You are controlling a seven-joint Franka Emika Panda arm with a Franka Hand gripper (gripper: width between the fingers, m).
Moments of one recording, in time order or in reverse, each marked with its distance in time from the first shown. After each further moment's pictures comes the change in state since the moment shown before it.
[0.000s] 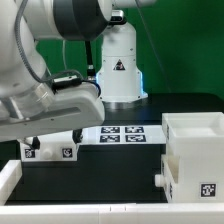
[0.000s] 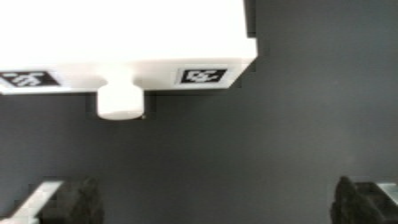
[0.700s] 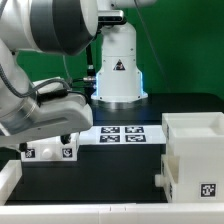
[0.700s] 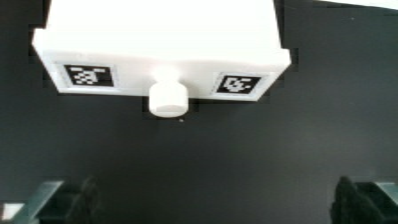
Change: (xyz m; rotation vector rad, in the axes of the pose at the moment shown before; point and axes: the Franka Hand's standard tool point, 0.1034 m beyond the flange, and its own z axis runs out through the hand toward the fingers) arm 0.007 0.018 -0.011 -0.014 -0.148 -0.039
